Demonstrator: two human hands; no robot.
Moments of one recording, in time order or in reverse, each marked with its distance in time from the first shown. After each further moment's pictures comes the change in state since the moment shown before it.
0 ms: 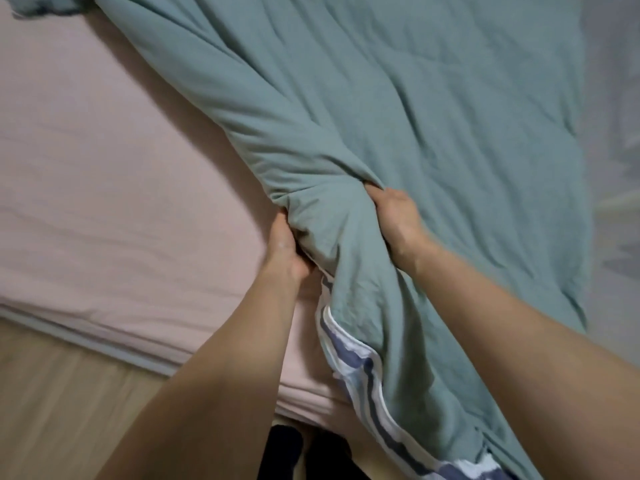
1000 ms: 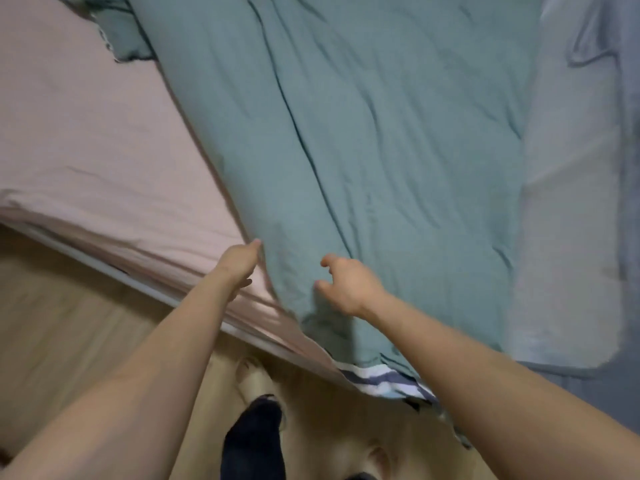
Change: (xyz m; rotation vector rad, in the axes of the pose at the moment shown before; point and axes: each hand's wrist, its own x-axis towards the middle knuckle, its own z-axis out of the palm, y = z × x) left_hand -0.189 -0.084 -0.054 1.016 0.434 0.197; right_hand -0.199 0.074 -0.092 -1.123 -0.424 -0.270
